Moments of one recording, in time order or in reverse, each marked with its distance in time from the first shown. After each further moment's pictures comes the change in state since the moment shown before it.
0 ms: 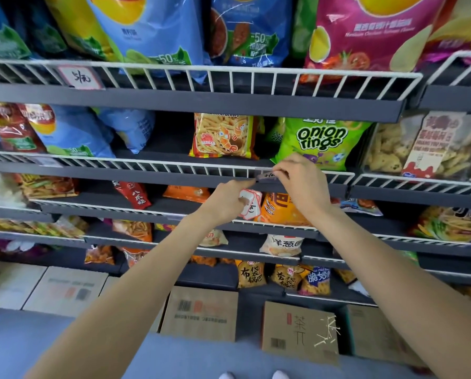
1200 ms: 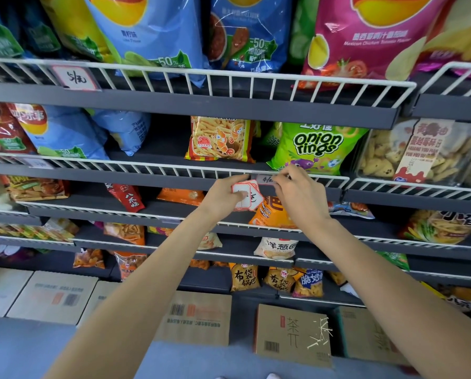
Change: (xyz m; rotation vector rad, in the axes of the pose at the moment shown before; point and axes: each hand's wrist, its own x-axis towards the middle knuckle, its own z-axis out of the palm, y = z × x) left_hand 0.015 -0.010 0.007 -0.519 0.091 -0.081; right_hand -0.015 0.009 0.013 -0.368 0.026 -0.105
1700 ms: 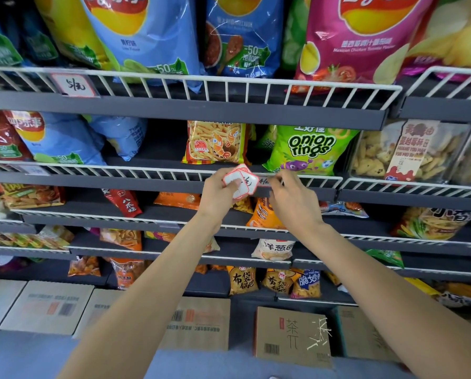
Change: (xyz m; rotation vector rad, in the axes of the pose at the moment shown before) left_hand -0.012 0.017 0.006 -0.313 0.232 -0.001; right_hand -0.009 -0.015 -0.013 -0.022 -0.129 0.068
